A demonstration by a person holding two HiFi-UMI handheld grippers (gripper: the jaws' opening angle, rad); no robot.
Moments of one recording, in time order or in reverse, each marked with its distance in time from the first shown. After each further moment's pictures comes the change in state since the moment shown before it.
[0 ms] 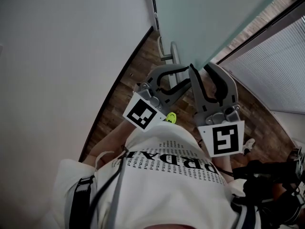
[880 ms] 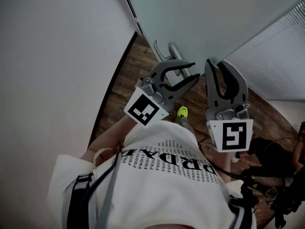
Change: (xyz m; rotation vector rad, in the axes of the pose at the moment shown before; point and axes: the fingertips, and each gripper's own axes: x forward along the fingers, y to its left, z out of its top) left arm 0.036 -0.015 -0.008 0.028 -0.115 -0.134; right arm -0.024 -0.049 -0.035 -0.070 0.051 -0.207
